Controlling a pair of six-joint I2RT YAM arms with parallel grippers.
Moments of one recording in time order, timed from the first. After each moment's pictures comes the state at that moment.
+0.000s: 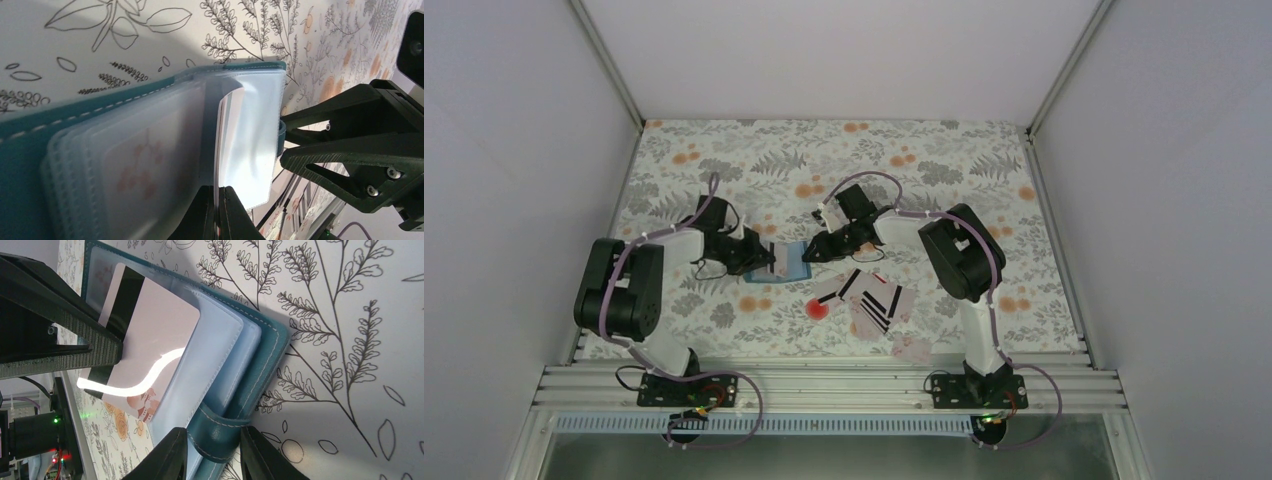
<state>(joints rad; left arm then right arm) -0.13 1.62 0.74 -0.32 0.70 -0.57 0.65 2.12 1.27 -0.22 -0.73 0.33</state>
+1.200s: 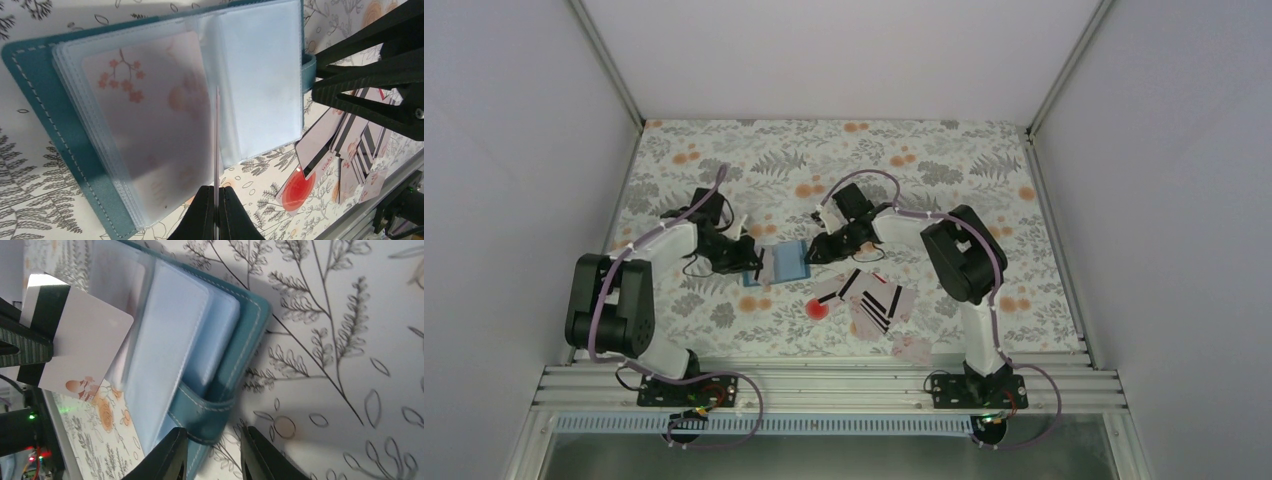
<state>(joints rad) -0.13 1.52 0.86 -0.69 0.56 -0.20 0.65 2.11 1.30 -0.31 -0.67 0.28</state>
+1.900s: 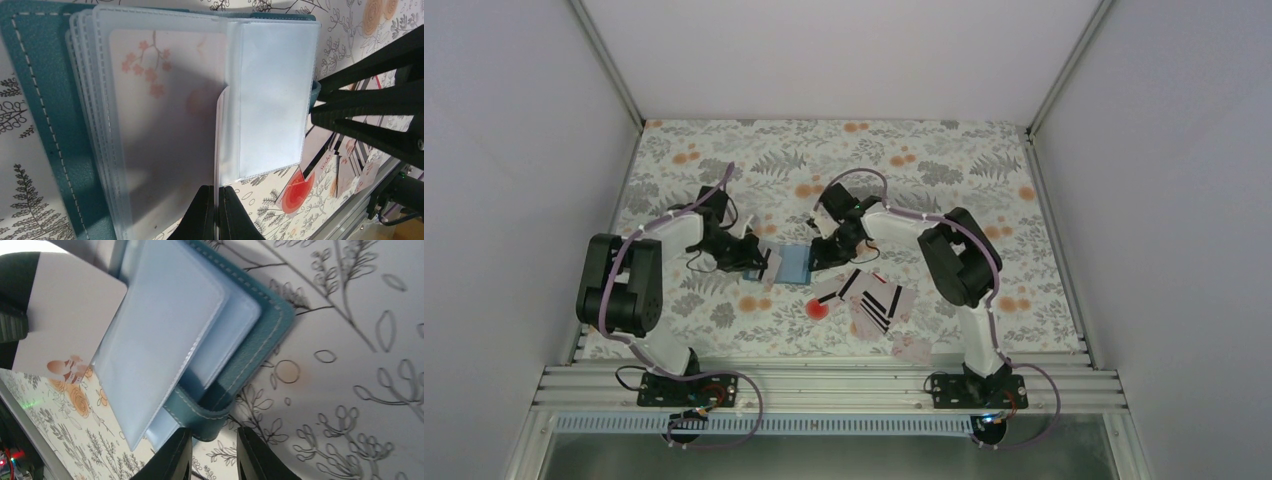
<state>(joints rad) -0.13 1.65 0.90 -0.69 0.62 -0.13 0.72 2.10 1.43 -0.60 -0.50 0.31</state>
